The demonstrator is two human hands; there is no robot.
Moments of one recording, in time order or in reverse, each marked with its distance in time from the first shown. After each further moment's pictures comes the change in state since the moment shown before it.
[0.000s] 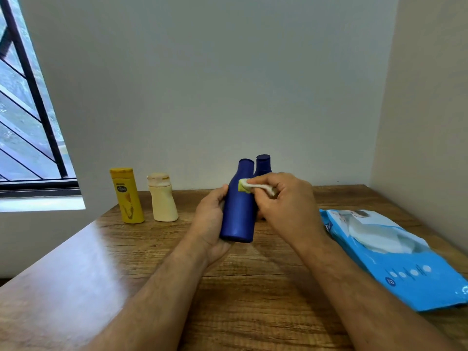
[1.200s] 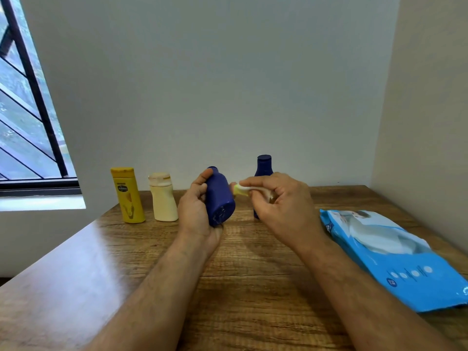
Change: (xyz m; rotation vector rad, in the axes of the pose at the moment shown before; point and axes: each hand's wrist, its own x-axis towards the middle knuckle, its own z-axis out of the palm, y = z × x) left_hand 0.017 0.010 -0.013 -0.239 0.216 0.251; right_hand -0.002 -0.005 -0.001 -0.106 -0.032 -0.135
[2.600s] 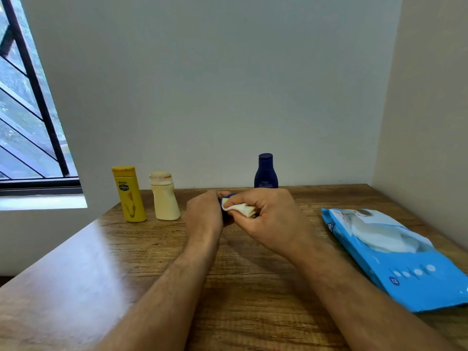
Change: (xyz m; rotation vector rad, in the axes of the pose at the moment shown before) left_hand -0.010 -0.003 0.004 0.901 0.145 0.143; right_hand -0.008 -0.011 0.008 -0.020 -0.272 -0.003
